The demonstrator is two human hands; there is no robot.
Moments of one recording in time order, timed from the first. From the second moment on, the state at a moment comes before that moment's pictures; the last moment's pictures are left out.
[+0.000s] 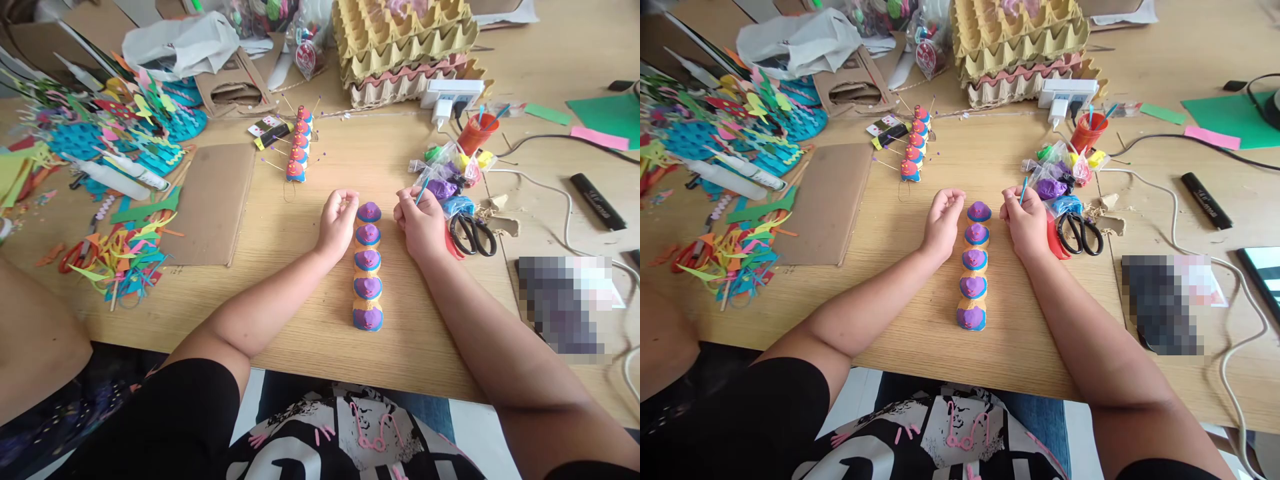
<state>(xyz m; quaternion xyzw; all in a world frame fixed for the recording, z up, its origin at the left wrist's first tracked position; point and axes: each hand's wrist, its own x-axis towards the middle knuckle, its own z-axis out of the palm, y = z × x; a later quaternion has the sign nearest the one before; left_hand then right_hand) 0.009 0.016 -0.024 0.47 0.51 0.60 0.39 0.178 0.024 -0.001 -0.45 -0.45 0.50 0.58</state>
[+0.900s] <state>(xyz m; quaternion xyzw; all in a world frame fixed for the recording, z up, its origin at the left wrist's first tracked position) 0.009 0.019 -0.024 0.48 0.50 0.61 0.38 0.185 0.030 0.000 -0.47 -0.43 0.54 0.55</state>
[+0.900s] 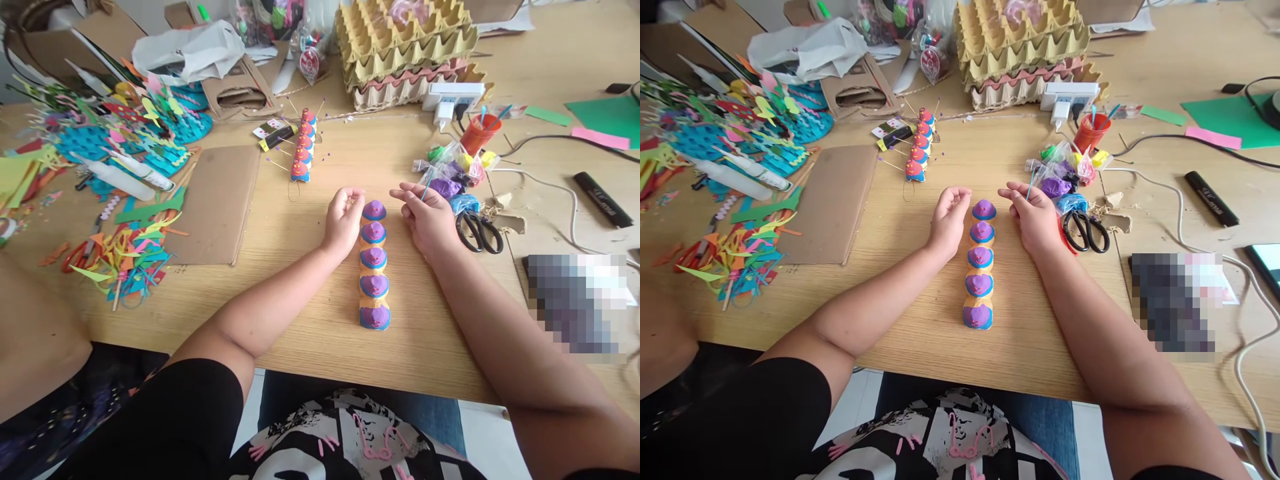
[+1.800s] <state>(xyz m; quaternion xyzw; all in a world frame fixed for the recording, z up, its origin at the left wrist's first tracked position) 0.008 0.005 -0.027 0.56 0.50 0.59 0.29 0.179 0.006 0.006 -0.54 -0.66 0.31 0.41</state>
